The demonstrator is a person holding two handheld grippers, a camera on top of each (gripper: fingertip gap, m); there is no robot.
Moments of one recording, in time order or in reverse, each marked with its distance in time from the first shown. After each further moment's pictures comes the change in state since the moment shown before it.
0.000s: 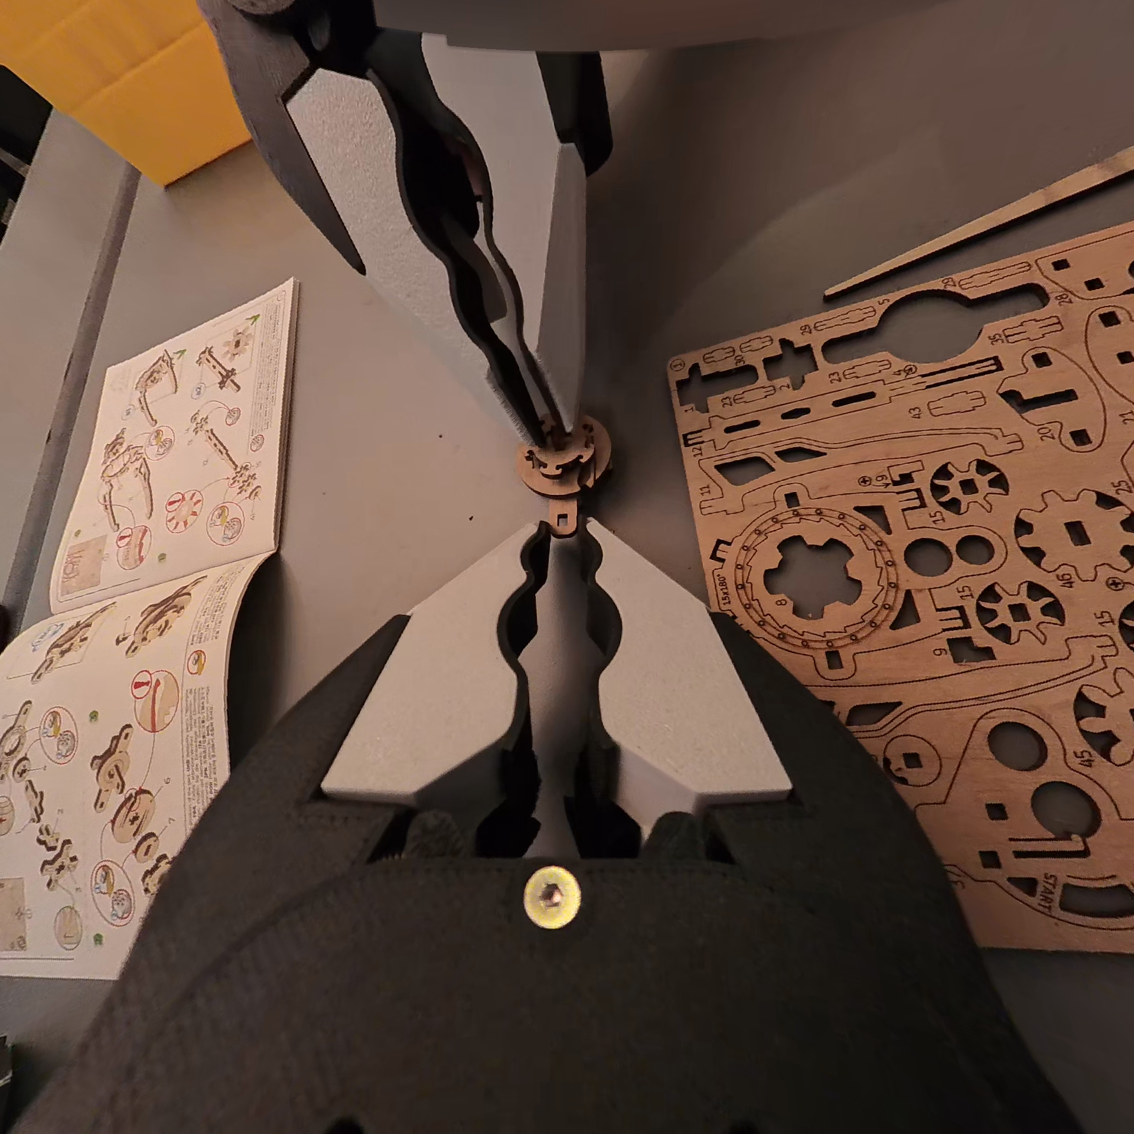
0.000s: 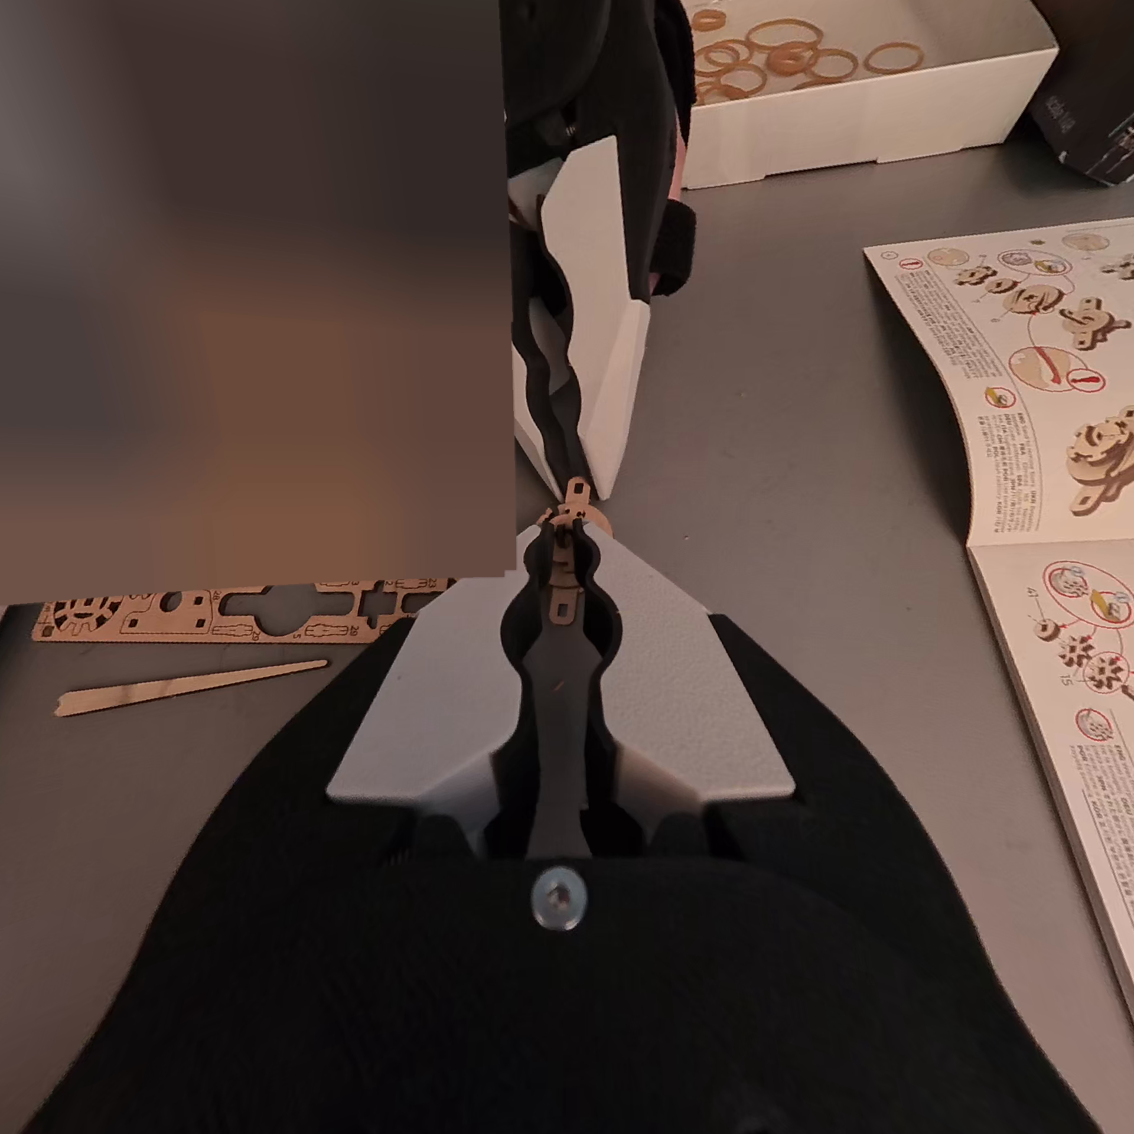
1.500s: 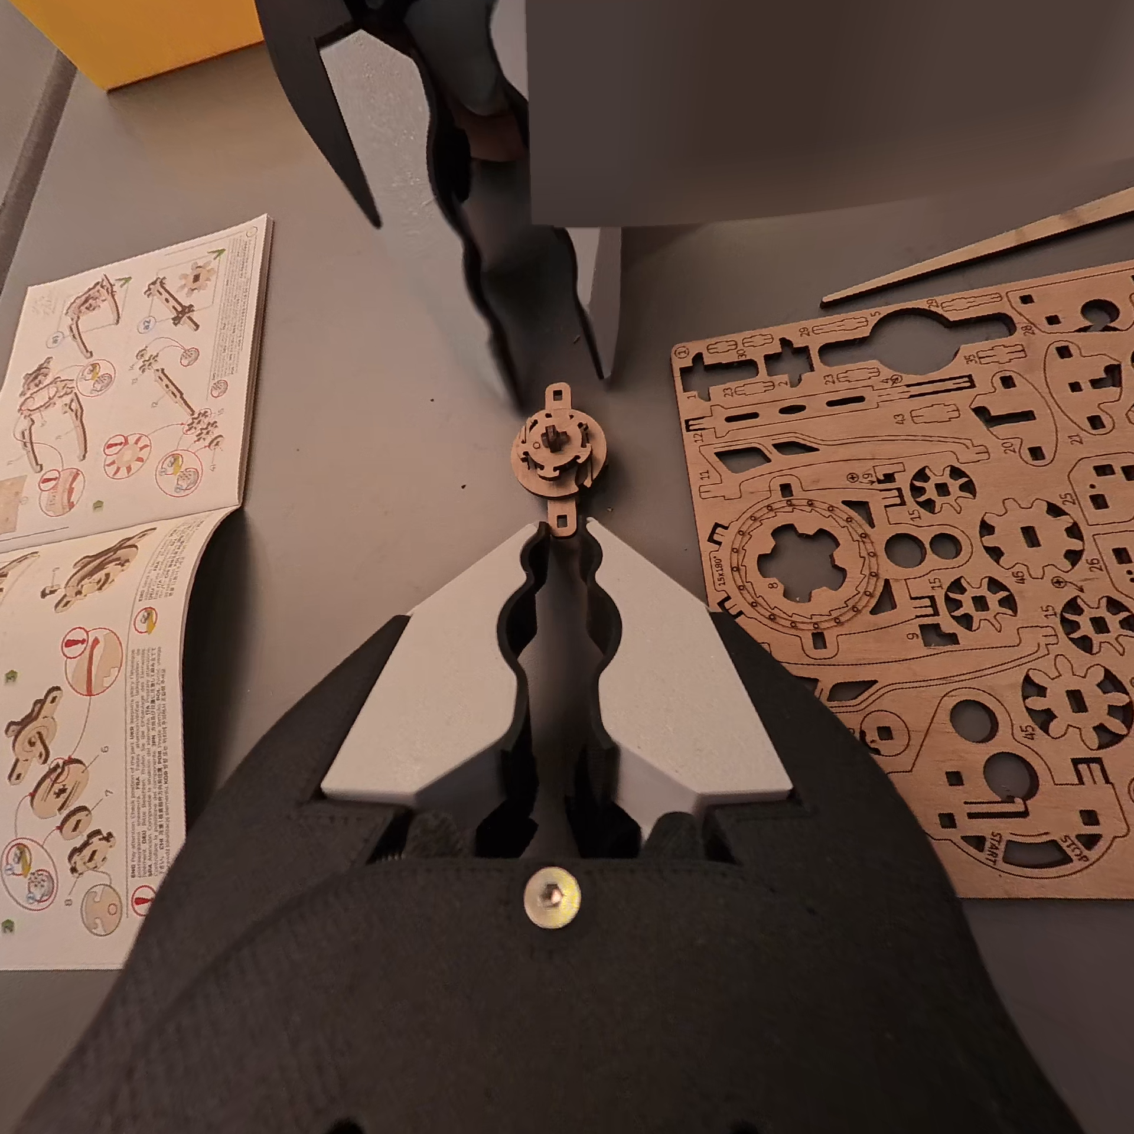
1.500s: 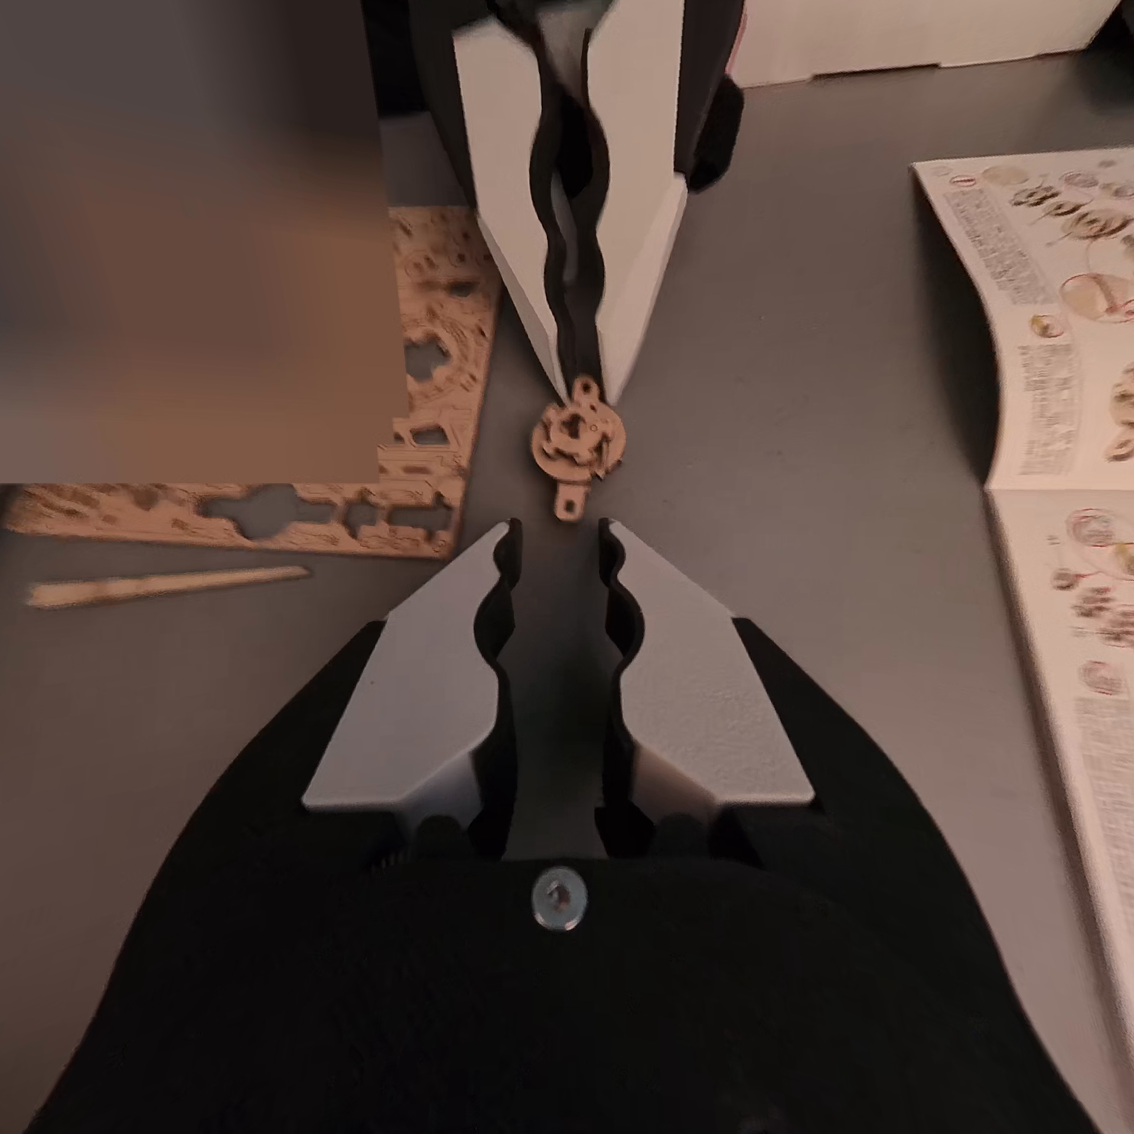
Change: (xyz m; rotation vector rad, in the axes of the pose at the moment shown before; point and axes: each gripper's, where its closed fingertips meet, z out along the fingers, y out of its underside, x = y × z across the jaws) left arm 0.001 0.007 -0.004 -0.014 0.066 -0.119; right arm 0.003 0.025 -0.008 -0.068 -0.052 -0.039
